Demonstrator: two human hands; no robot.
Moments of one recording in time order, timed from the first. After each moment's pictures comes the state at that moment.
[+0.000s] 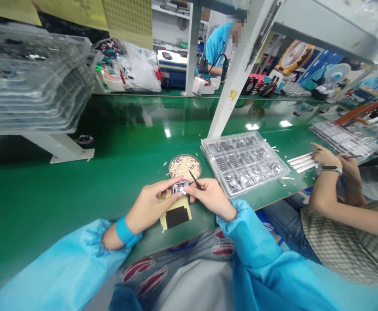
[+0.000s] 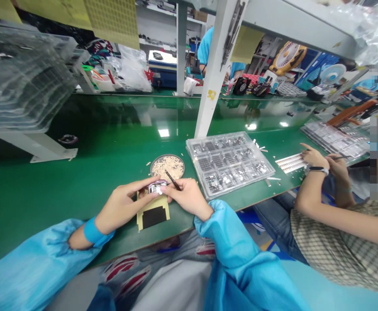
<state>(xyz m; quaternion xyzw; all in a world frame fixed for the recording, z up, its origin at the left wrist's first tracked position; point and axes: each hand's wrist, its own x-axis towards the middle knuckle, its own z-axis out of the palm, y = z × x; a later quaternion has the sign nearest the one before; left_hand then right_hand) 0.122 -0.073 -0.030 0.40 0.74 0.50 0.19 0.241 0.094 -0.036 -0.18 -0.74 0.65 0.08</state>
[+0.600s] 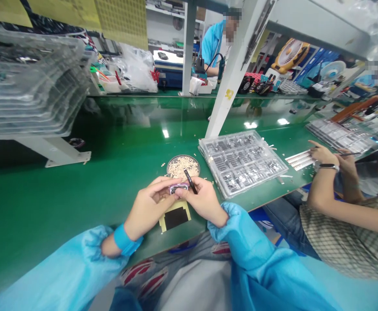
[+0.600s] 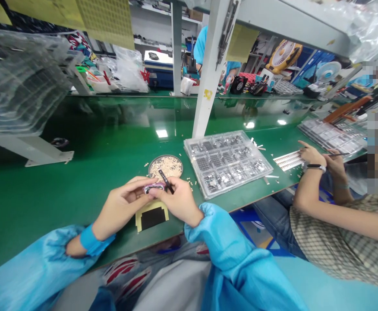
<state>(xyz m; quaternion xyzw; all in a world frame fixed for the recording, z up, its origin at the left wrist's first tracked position) 0.131 -0.070 -0.030 0.35 0.63 0.64 0.26 0.231 0.068 -0.036 -0.18 -0.69 0.67 0.20</state>
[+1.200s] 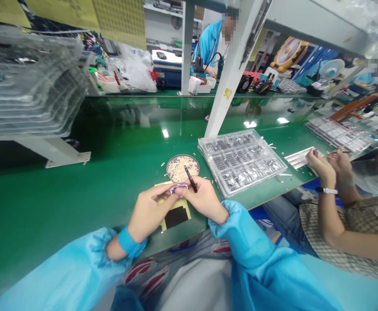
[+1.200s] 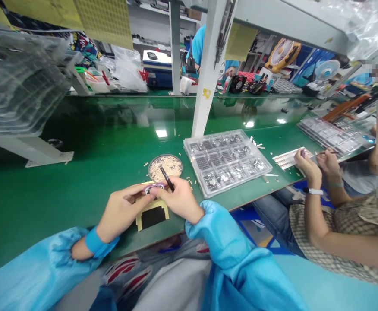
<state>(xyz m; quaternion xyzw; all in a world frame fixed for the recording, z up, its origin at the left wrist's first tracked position) 0.141 -0.070 -0.030 0.33 0.72 0.57 0.20 0.233 0.072 -0.035 -0.17 -0.74 0.62 0.19</state>
